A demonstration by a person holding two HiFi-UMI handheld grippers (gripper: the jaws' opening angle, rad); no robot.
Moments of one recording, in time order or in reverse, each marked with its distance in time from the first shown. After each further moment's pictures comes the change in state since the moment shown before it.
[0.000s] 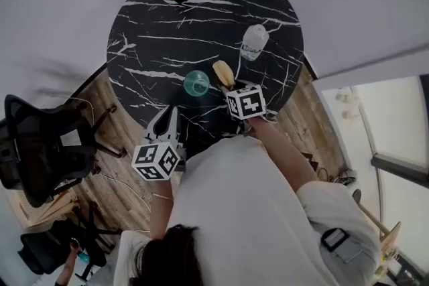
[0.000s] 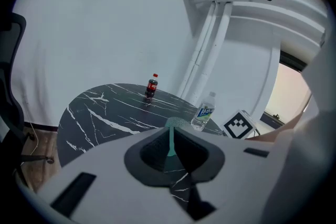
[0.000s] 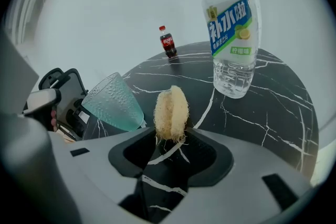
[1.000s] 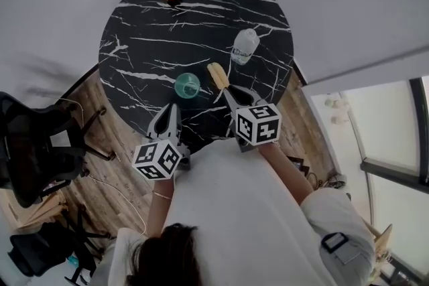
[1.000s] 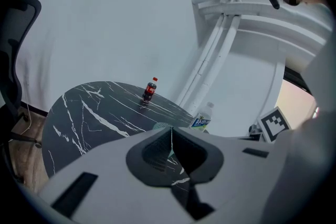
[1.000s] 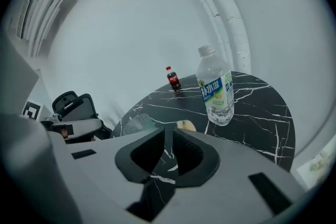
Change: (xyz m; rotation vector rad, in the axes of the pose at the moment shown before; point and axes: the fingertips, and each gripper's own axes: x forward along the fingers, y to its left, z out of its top) left arm 0.014 -0.026 0.007 -0.127 -0.090 -0.006; right arm -0.095 0.018 0.038 0.044 -0.279 0.063
